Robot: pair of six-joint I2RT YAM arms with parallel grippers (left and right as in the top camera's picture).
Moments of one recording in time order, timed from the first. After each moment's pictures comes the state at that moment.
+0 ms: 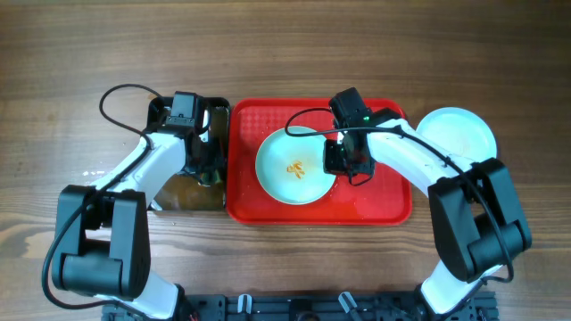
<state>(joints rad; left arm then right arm) -0.14 1.74 0.95 -0.56 0.06 -0.29 0.42 1.85 1.11 -0.72 -0.16 0.47</state>
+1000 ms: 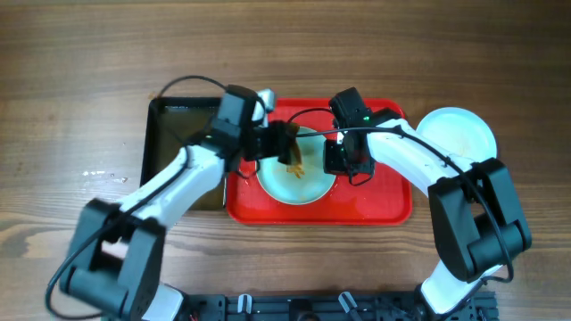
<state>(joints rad) -0.43 1.68 0.95 -0.17 0.46 -0.61 0.42 1.85 1.11 -0.72 -0.16 0.47</state>
